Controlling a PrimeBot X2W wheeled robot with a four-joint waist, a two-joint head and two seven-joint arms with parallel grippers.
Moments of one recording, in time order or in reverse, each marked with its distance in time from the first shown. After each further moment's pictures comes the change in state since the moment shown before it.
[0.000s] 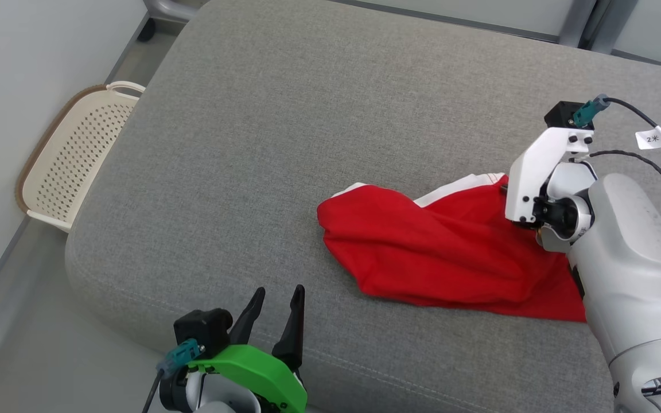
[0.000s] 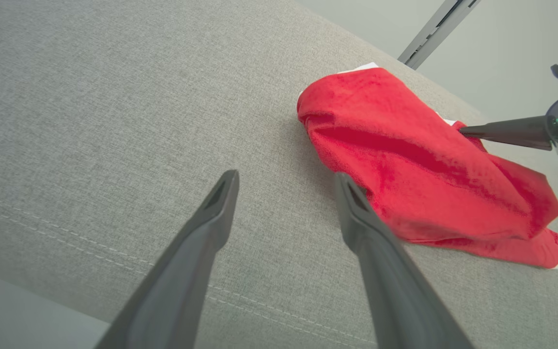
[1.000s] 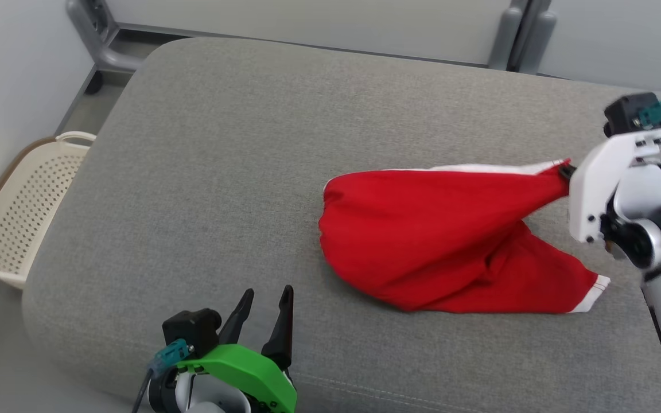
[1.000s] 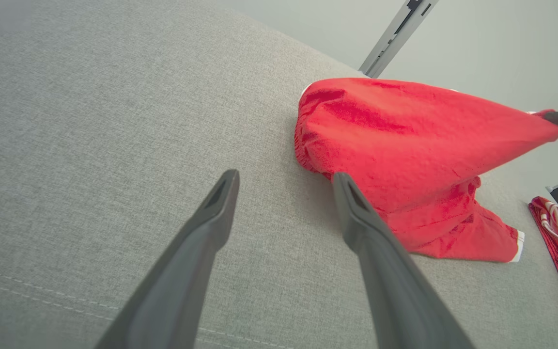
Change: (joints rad) left arm 0.003 0.015 0.017 -0.003 -0.011 0.010 0.008; right arm 0.202 -0.209 0.114 -0.487 0.078 0.000 0.013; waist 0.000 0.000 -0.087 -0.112
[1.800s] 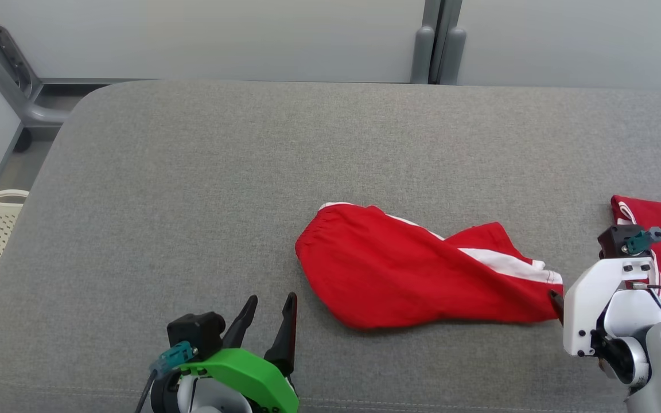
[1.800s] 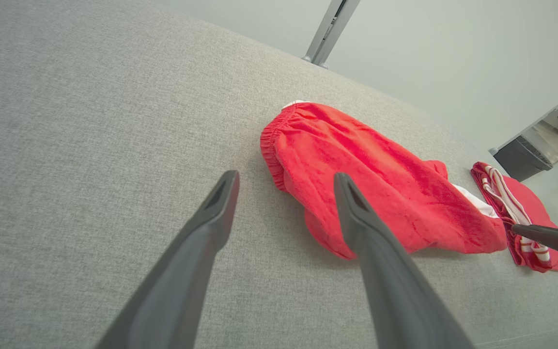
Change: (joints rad) left arm 0.008 0.011 -0.011 -0.011 -0.002 0.002 0.020; right arm 0.419 0.141 -0.198 -0.195 -0.195 0.000 0.072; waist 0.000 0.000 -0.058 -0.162
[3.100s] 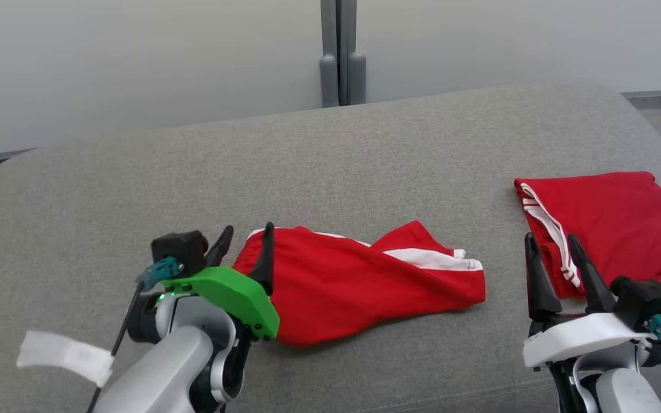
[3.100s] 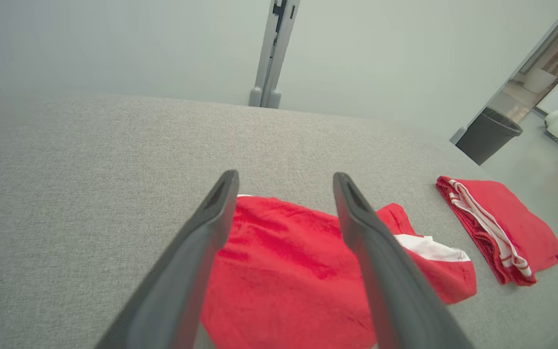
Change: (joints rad) left arm -0.241 -0.011 0.011 0.134 0.017 0.008 0.142; right arm 0.127 0.135 0.065 -0.040 0.085 0.000 -0.960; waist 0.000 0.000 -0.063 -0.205
